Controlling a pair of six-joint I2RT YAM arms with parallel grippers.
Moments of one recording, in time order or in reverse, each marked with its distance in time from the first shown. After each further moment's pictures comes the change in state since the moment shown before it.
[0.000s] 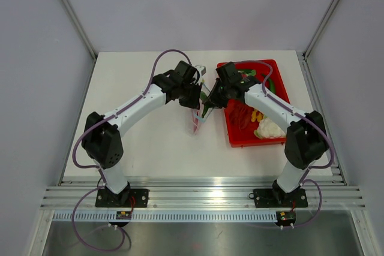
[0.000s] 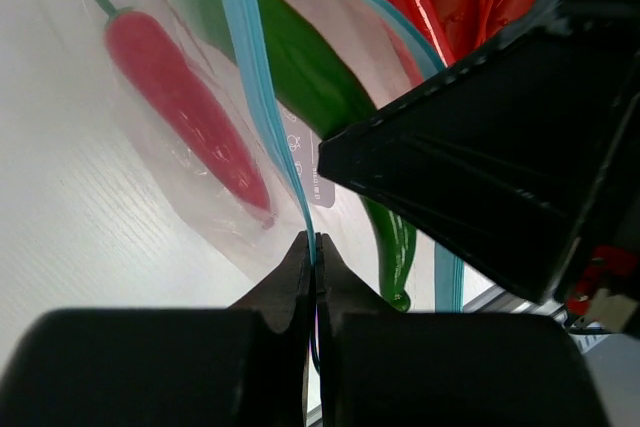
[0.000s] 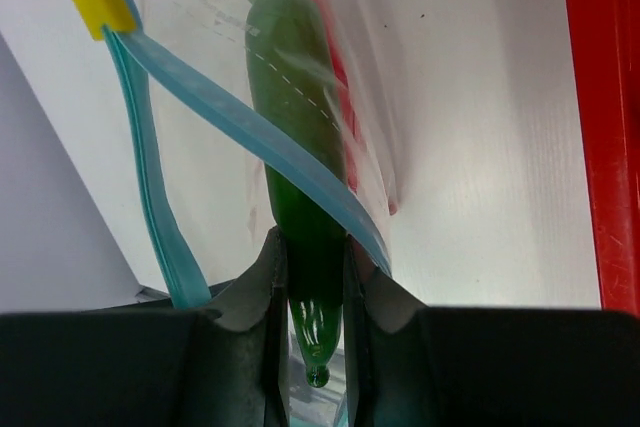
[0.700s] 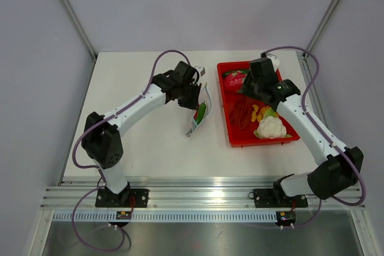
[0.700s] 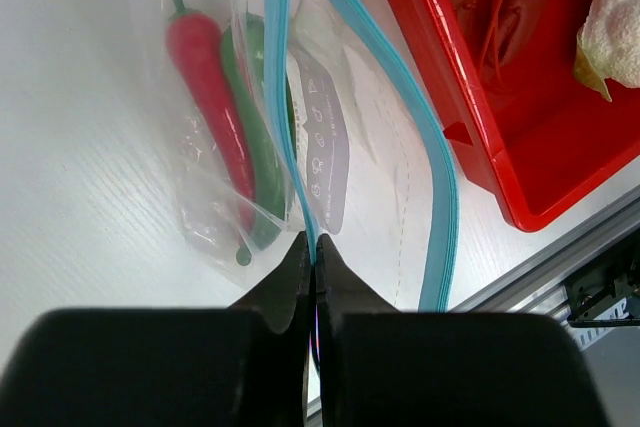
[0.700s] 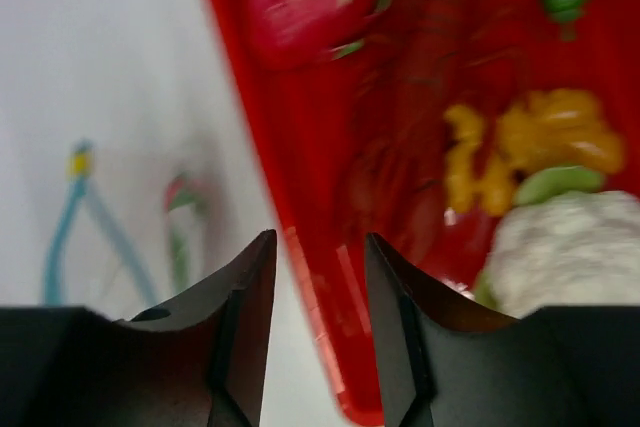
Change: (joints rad) left arm 0.004 0.000 0.000 -0.026 -0.004 -0.002; right arm -0.068 -0.340 -0.069 -0.088 0.377 -0.314
